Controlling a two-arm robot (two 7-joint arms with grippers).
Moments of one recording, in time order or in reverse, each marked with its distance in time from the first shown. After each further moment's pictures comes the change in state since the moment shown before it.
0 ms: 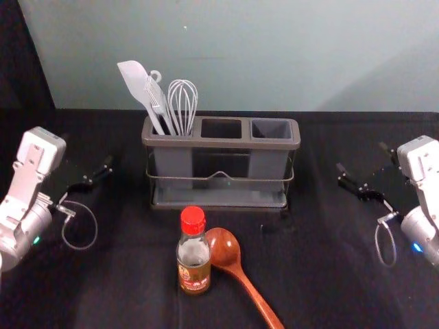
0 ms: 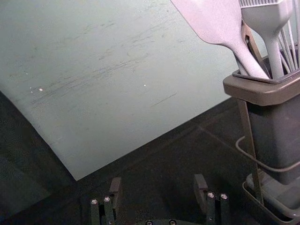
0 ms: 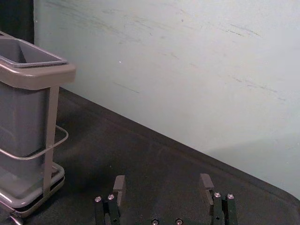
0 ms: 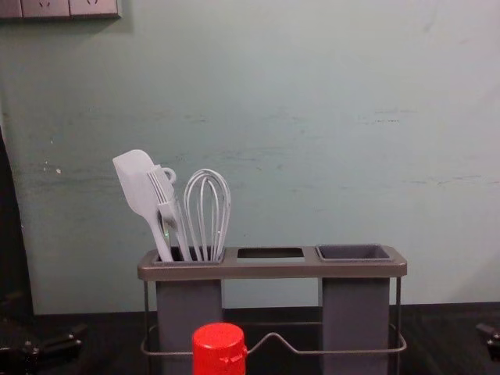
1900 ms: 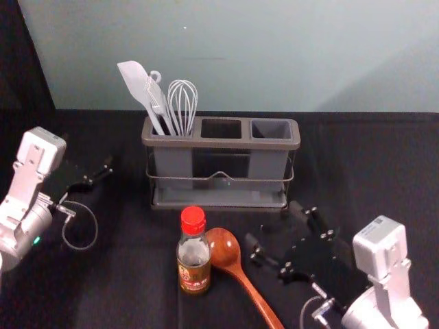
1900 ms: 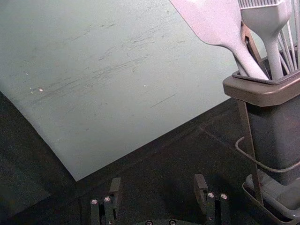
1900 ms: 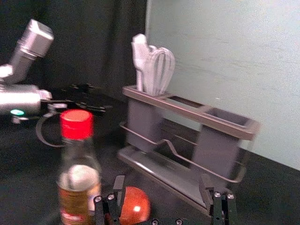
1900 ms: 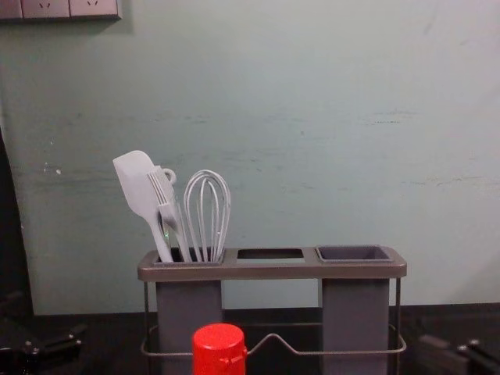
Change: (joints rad) left arm 0.000 0.000 0.000 0.000 0.000 0.000 0.000; right arm -0.387 -0.026 -0.005 -0.477 -0.057 -0.005 0.065
